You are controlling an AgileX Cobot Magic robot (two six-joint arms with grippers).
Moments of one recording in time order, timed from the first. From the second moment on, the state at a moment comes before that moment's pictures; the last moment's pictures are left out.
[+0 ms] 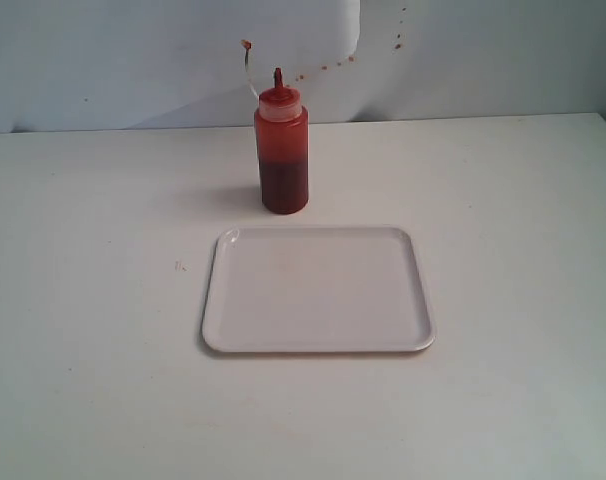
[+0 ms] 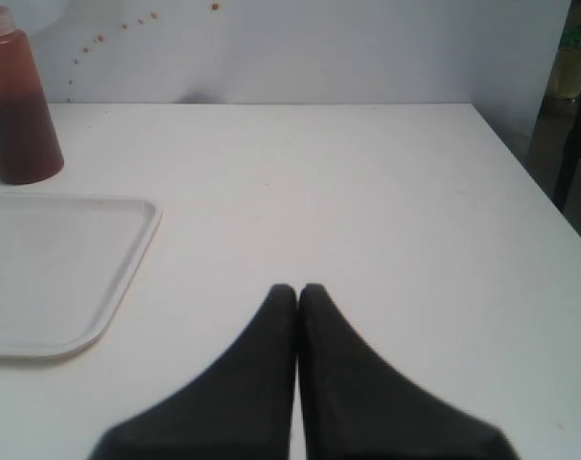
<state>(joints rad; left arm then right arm) -0.03 0.00 -0.01 0.06 0.32 -0.04 -0.01 0.00 0.00 0.13 0.34 -0.15</state>
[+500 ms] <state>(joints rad) -0.03 0.00 -0.01 0.03 0.17 -0.04 -0.01 0.00 0.00 0.13 0.34 -0.15</state>
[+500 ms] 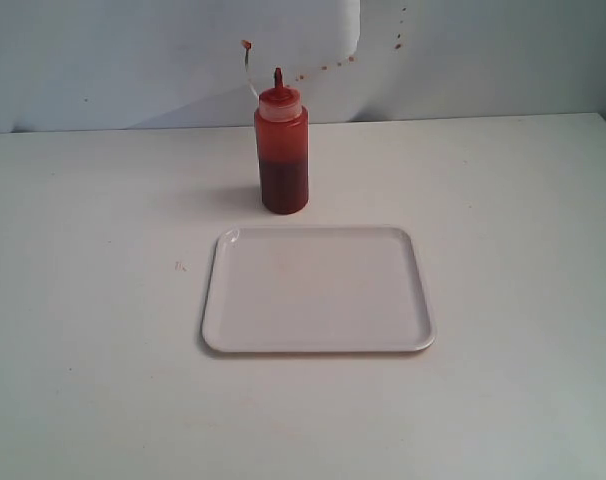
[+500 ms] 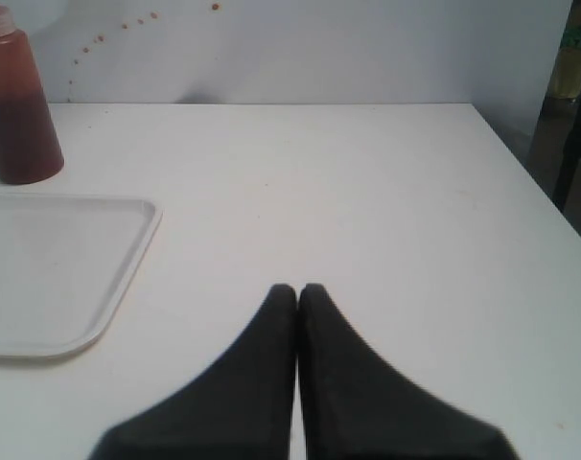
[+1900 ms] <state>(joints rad) -0.03 0.32 -0.12 0.14 -0.68 -0.48 -0.01 0.00 0.00 0.13 0.34 -0.15</state>
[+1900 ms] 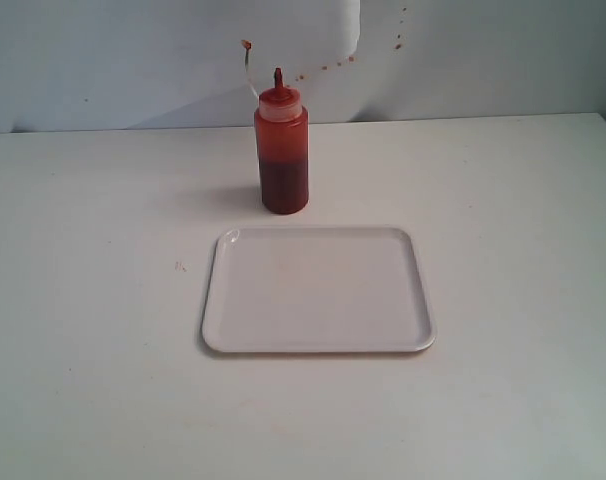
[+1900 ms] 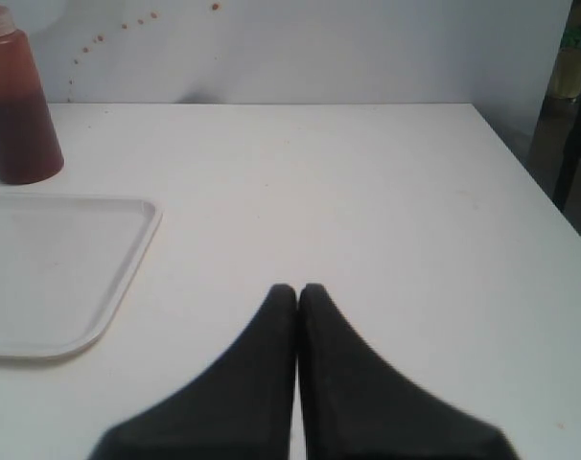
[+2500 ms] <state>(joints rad) -0.03 1.68 -0.65 0.66 -1.20 -0.59 -0.01 0.00 0.00 0.13 0.34 -0.15</state>
